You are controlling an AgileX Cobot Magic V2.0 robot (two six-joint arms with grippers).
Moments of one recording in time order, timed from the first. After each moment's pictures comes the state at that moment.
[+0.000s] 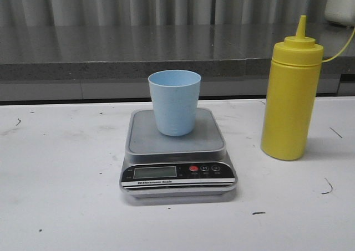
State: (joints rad) left arm -0.50 0.10 -0.36 -0.06 0.44 0.04; right arm 0.37 0.18 -0.27 0.24 0.11 -0.26
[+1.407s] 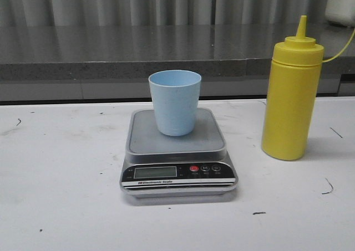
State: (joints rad) left arm 0.02 -0.01 0.00 -0.06 0.14 0.04; right arm 0.37 0.18 -0.27 0.23 0.12 -0.26
